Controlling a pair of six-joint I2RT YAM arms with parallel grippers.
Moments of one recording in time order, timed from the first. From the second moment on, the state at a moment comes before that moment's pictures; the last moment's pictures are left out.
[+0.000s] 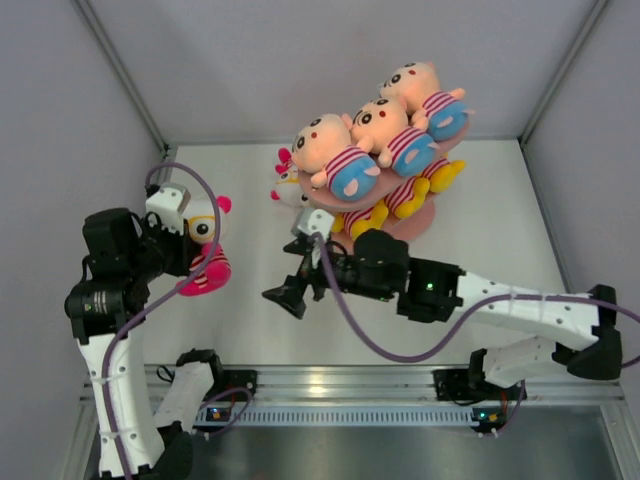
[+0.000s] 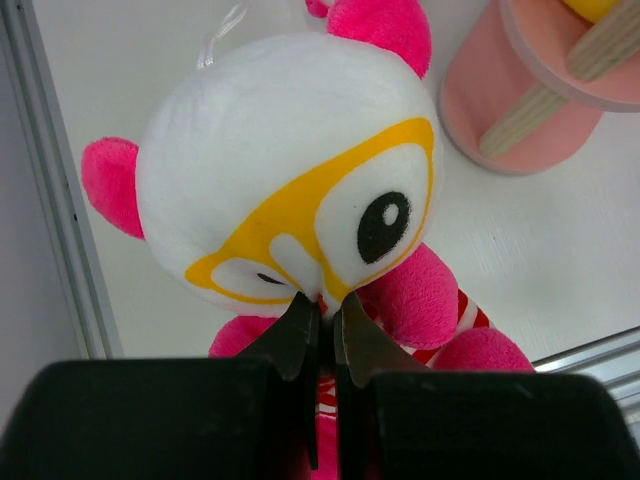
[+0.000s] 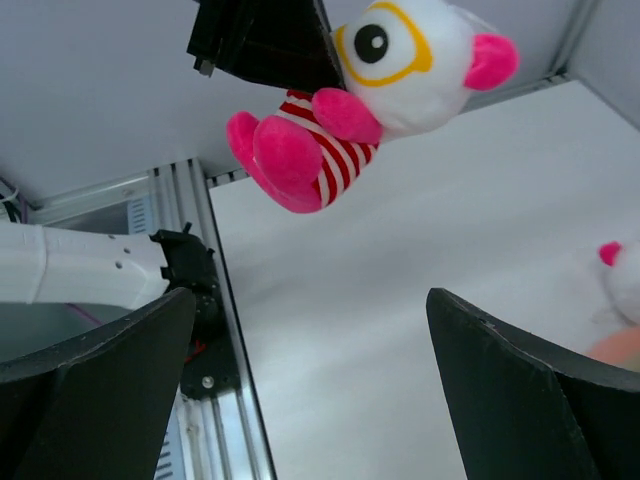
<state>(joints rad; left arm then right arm) 0.14 0.84 1.39 -1.16 0.38 0.26 1.29 1.23 1.26 -0.12 0.06 0.05</state>
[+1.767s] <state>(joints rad) 0.13 0.78 1.37 -1.29 0.42 0.26 0.94 0.70 0.56 -0.37 -0.07 0.29</state>
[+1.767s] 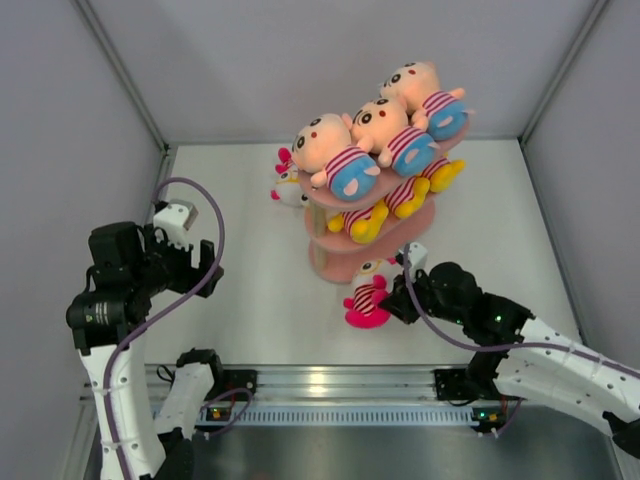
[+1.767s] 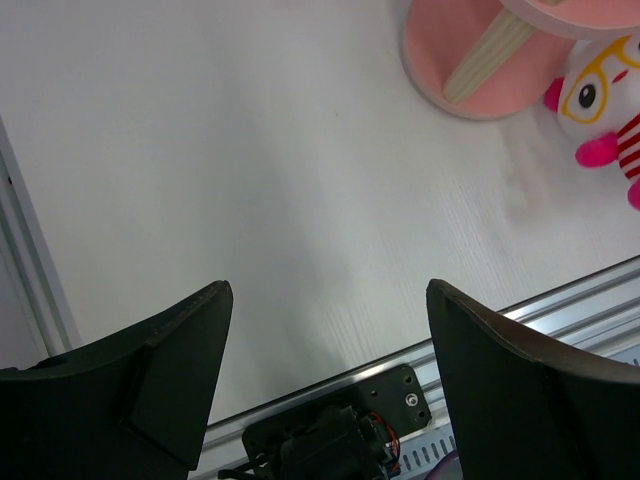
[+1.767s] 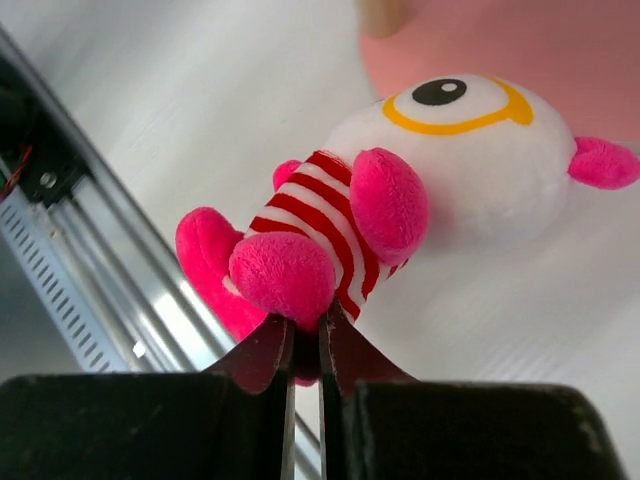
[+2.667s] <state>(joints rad) 0.13 0.81 1.36 -1.29 0.44 0.27 0.45 0.91 0.38 0.17 -0.46 0.35</state>
